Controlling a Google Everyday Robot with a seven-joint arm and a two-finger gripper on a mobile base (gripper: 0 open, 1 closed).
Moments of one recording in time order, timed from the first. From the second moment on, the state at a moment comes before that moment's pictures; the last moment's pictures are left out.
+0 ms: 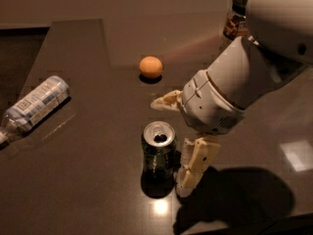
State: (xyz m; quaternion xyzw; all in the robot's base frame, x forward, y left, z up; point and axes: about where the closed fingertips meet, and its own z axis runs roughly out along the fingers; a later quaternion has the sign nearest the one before) arm 0.362 -0.028 0.902 -0.75 0.59 0.21 0.21
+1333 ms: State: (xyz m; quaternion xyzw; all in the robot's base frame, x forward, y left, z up) arm 0.420 -0.021 0.913 -0.72 0.62 0.22 0.21
